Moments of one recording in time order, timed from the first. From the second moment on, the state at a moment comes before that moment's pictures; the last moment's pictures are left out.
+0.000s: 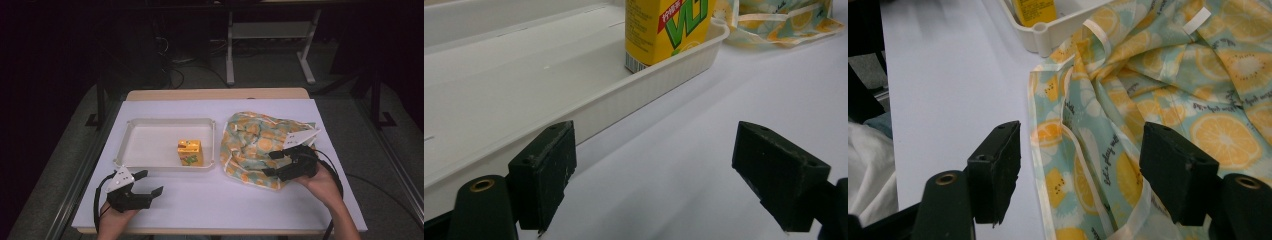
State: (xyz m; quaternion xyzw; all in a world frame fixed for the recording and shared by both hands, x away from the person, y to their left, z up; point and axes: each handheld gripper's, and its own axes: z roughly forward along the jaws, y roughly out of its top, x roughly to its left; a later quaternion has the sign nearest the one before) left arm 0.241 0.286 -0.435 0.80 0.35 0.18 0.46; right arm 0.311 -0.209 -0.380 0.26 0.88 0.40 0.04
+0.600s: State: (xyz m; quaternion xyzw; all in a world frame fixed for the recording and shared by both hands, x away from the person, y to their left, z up) left arm 0.241 0.285 -0.435 0.80 0.35 0.17 0.46; right arm 0.298 -0.222 -0.394 0.27 0.87 0.40 0.04
